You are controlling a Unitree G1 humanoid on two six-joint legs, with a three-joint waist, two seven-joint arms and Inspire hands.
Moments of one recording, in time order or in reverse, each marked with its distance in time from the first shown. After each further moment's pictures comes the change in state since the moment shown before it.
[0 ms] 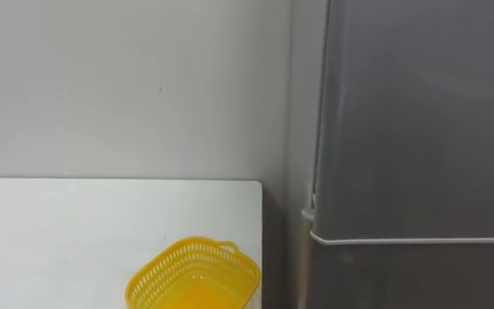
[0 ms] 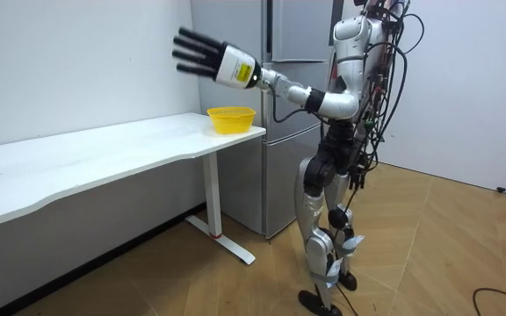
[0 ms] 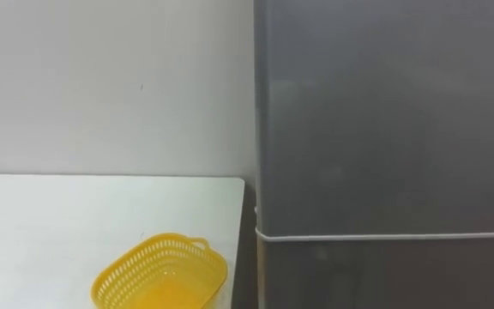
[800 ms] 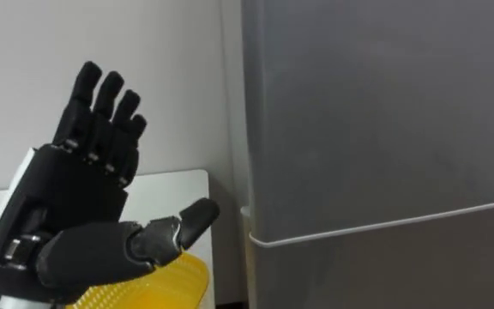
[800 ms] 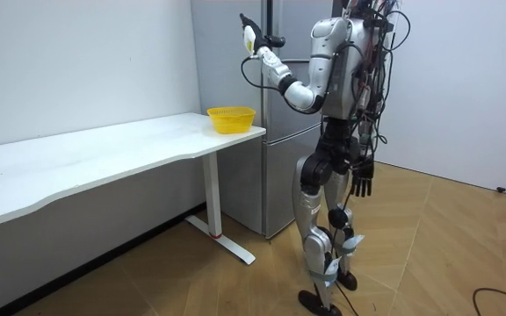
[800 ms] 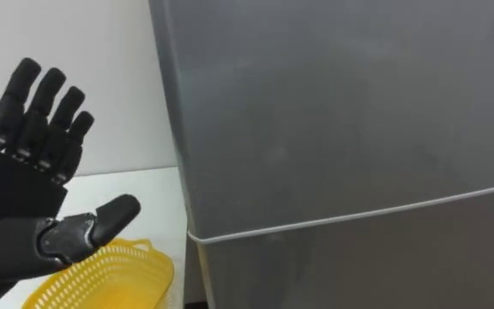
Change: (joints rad) left arm -0.217 0.035 -0.276 -0.049 -0.432 0.140 -0.831; right arm -0.061 -0.016 -0.001 0.020 -0.042 0.040 0.083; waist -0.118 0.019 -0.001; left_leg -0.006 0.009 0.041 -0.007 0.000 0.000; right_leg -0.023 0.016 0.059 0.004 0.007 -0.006
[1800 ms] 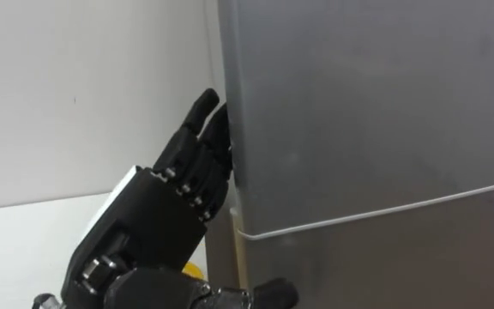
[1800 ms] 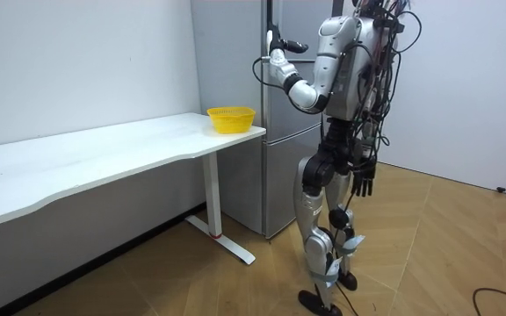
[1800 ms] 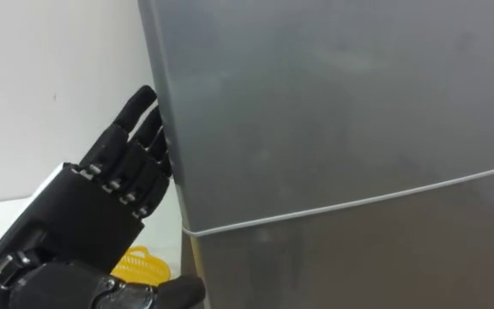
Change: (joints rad) left arm 0.000 0.025 -0.101 0.024 0.006 0.086 -0.212; right arm -0.022 -0.016 0.000 -0.009 -0.002 0.025 -0.021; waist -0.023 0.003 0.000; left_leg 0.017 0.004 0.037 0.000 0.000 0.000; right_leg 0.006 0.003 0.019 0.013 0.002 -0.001
